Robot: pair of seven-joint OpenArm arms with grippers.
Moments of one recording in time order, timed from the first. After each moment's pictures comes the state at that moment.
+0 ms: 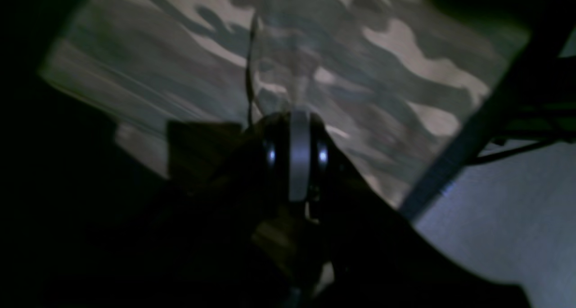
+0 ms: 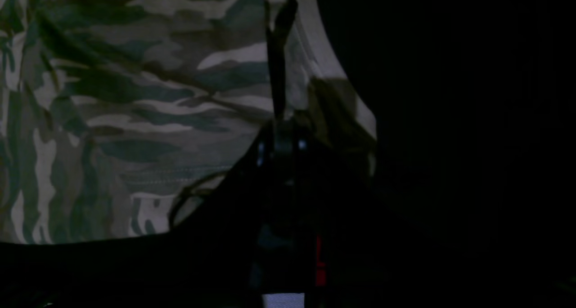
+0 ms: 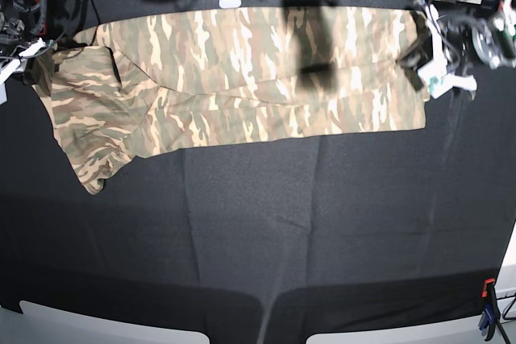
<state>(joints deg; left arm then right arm) 23.6 -42.2 6.4 101.0 -25.9 -40.1 27.9 -25.7 23.8 46.3 103.9 33.3 41.5 -56.7</state>
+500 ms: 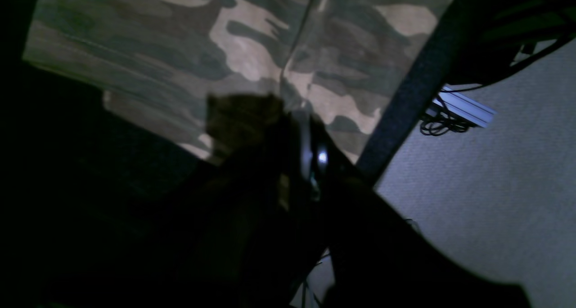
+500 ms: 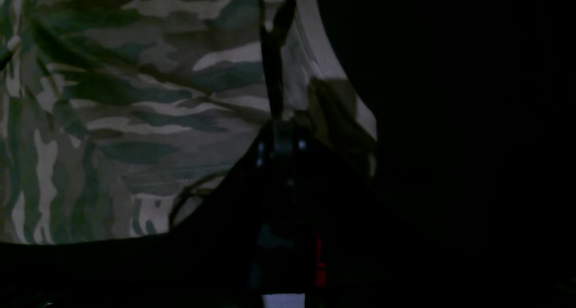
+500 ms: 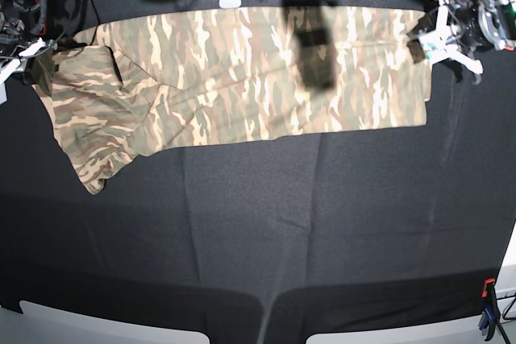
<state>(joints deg) 29.1 -48.1 6.4 107.7 -17.3 -40.1 27.7 -25.7 23.8 46.3 103.9 33.3 41.5 -56.7</state>
